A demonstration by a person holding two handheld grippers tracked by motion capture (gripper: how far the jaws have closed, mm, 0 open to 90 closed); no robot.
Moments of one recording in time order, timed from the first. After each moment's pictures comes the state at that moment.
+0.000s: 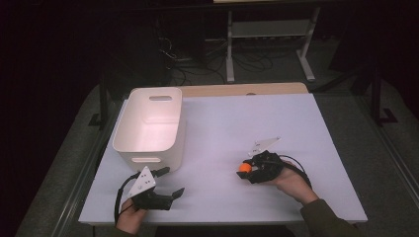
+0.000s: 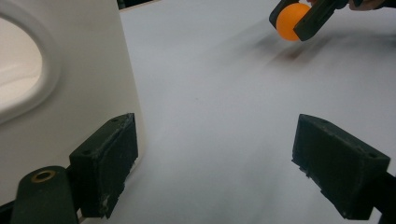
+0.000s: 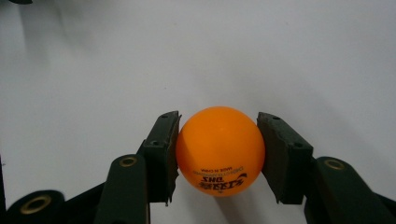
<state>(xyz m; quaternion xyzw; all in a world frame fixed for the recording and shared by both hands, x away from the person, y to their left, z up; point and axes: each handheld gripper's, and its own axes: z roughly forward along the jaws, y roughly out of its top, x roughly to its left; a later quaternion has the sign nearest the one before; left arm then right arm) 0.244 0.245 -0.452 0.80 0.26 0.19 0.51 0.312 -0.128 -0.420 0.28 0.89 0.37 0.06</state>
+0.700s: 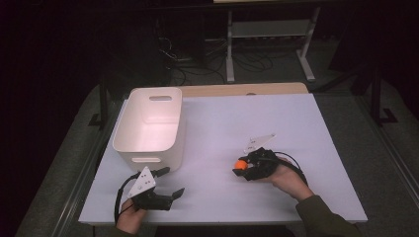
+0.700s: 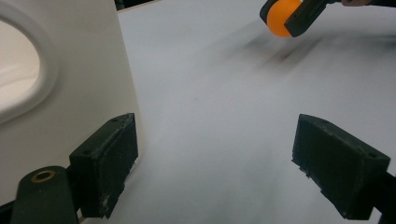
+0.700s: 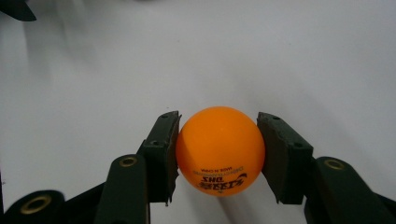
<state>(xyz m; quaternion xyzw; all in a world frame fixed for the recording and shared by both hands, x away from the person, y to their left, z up) 0.244 0.245 -0.452 0.80 0.26 0.19 0.51 0.318 -0.116 -0.414 0.27 0.89 0.37 0.06</state>
